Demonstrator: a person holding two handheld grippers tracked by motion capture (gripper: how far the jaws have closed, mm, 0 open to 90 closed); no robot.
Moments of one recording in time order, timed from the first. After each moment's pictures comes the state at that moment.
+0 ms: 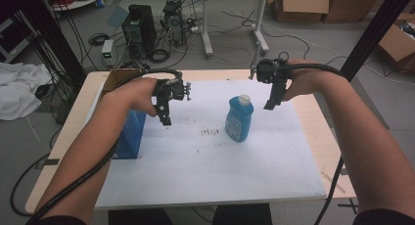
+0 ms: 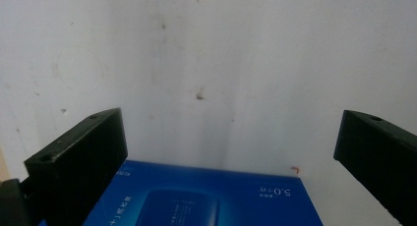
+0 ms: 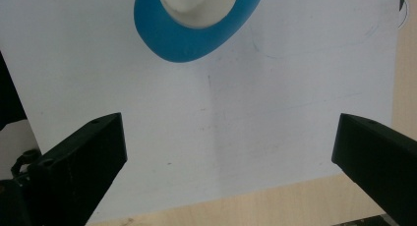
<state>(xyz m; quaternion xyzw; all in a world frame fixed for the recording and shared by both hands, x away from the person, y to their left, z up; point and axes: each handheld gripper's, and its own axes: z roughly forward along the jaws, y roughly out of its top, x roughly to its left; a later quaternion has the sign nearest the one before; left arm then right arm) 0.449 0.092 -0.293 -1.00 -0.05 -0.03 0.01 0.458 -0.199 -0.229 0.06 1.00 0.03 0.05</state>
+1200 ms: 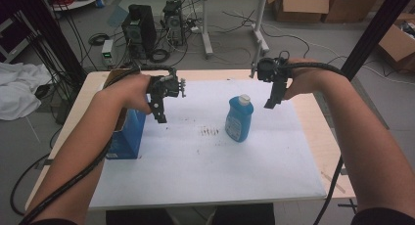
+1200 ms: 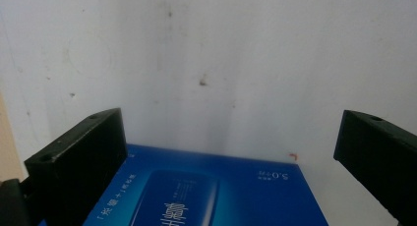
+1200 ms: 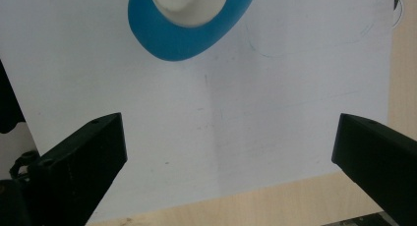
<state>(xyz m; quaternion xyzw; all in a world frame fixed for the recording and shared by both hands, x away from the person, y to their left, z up) 0.446 0.103 -0.279 -1.00 -0.05 -0.04 0.01 0.460 -0.202 -0.227 0.06 1.00 0.03 0.06</state>
